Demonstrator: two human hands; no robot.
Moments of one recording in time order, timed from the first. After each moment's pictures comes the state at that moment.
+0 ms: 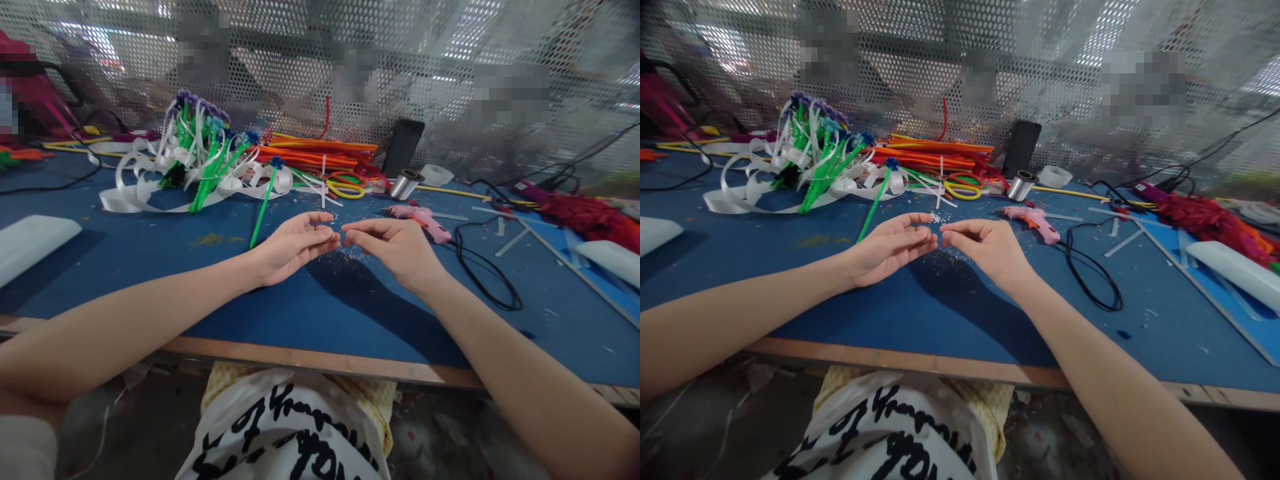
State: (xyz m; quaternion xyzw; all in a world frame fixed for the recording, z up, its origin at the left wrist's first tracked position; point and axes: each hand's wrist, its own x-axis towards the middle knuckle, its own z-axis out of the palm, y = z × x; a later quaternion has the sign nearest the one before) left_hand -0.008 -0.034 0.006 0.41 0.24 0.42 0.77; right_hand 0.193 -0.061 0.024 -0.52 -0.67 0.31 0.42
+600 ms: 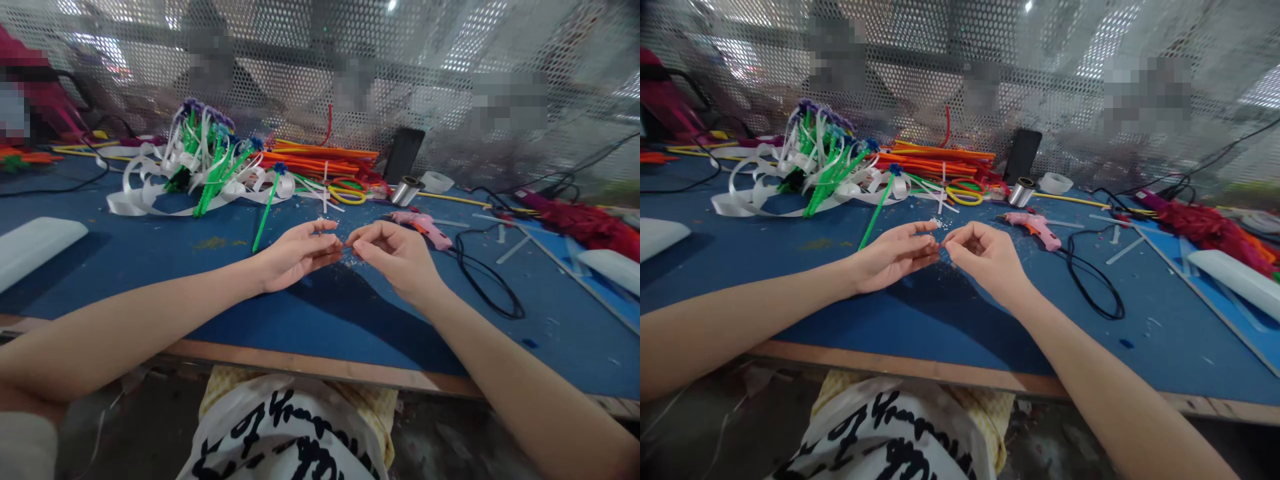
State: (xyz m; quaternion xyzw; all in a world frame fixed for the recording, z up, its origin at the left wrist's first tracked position) left_hand -0.008 -0.038 0.010 0.39 0.24 0.38 0.80; right_hand 0.184 -0.070 0.025 -0.45 -0.66 0.34 0.50
